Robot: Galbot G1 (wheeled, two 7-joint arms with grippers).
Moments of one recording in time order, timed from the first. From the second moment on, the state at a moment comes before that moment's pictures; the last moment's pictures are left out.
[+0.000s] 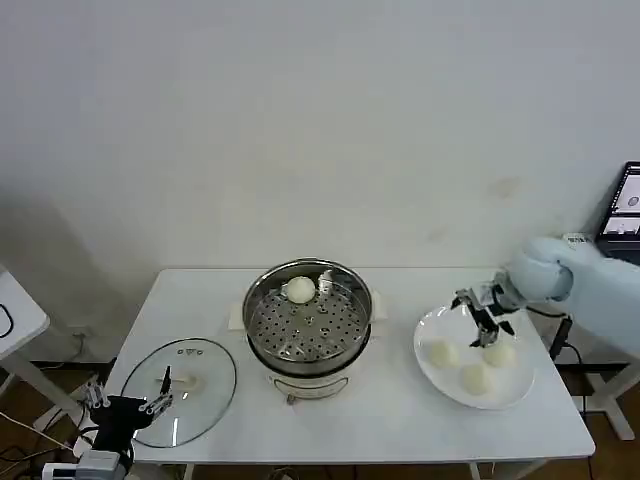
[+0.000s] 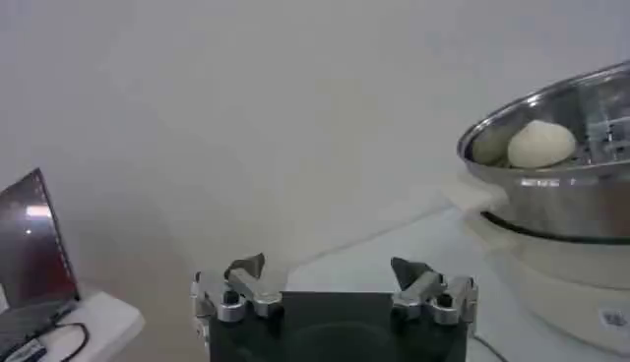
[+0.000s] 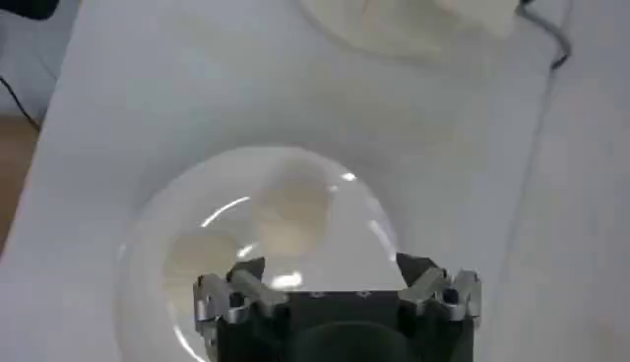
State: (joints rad) left arm 1.80 -1.25 -0.75 -2.28 0.04 0.26 -0.10; right arm 0.26 0.52 -1.14 1.49 0.03 -0.22 -0.98
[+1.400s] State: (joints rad) left arm 1.78 -1.25 -0.77 -2.24 0.04 0.25 -0.10; right arm 0.03 0.78 -0.99 1.21 -0.07 -0.26 -0.97
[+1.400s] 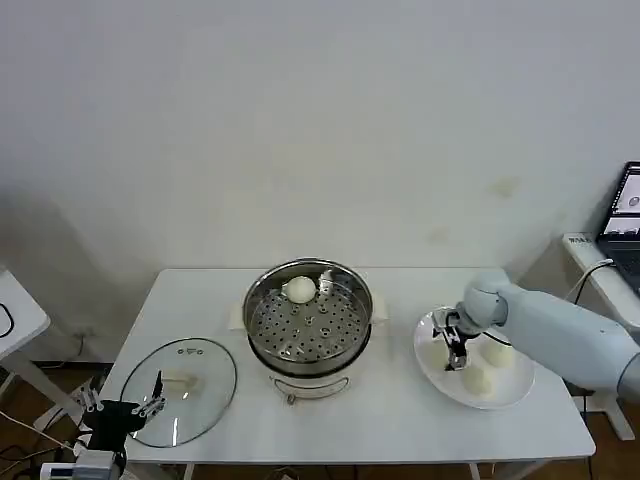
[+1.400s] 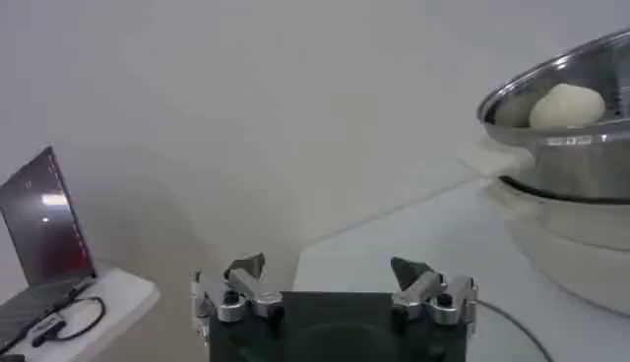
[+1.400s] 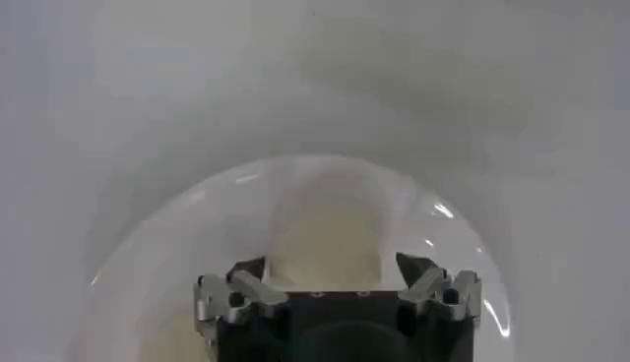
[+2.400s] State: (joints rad) left arm 1.77 -1.26 -0.75 -2.26 0.05 0.26 -0.10; right arm 0.29 0.68 -1.11 1.37 0.06 -0.31 -0.97
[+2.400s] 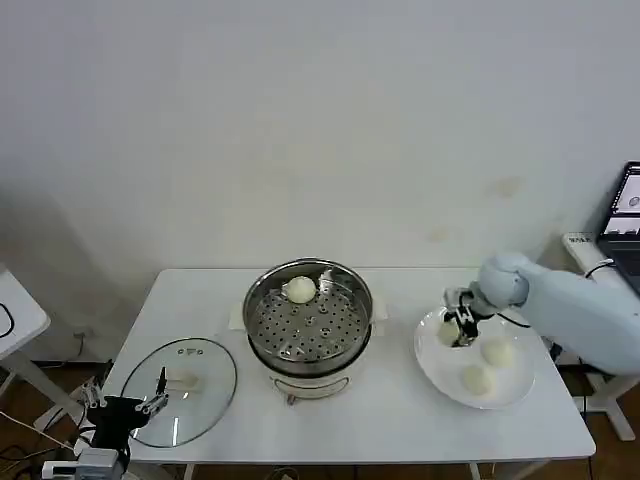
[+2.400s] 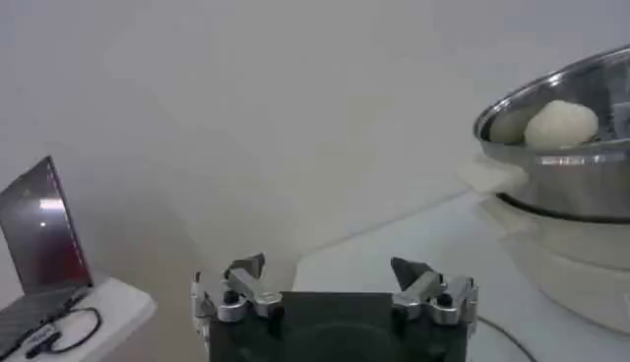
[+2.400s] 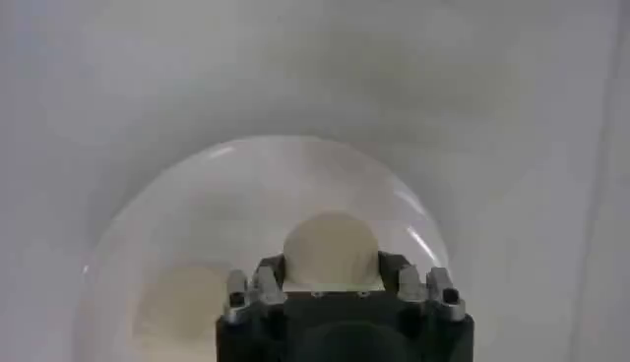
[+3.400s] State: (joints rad) left arm 1.75 -1.26 -0.76 -2.28 0.04 0.26 -0.10; right arm 0.65 1.19 -1.32 1.39 0.60 -0.58 -0.81
